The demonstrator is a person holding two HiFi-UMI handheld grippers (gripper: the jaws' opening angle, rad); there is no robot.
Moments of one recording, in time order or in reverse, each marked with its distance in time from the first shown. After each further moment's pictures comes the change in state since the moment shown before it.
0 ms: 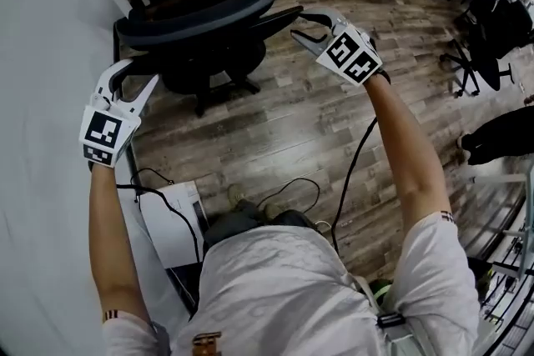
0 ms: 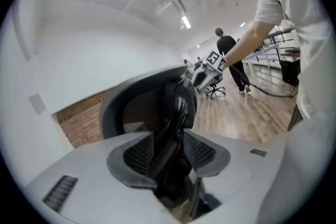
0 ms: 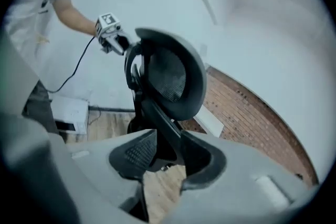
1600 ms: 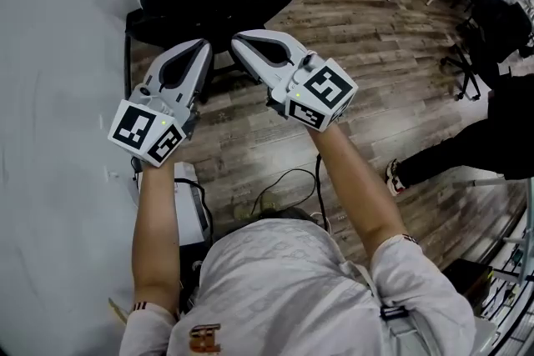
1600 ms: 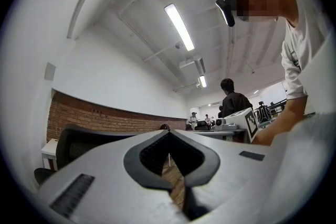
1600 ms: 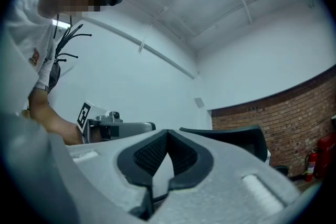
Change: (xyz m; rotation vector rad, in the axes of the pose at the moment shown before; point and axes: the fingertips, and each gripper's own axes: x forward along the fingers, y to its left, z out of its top) left arm -0.079 -0.131 0.169 -0.445 -0.543 -0.026; right arm -0.139 0.145 0.200 0.513 -0.788 0.073
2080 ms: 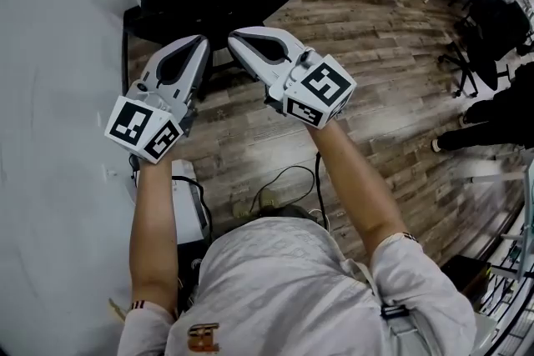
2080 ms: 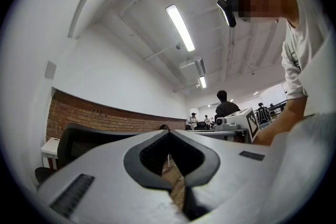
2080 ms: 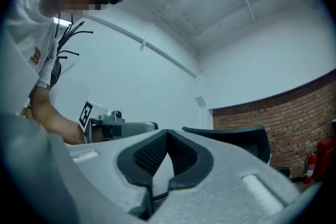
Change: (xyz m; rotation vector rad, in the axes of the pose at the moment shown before) left arm -0.007 0.009 -0.001 -0.013 0.000 -0.005; right arm 0.010 0.008 -0.004 -0.013 0.017 0.012
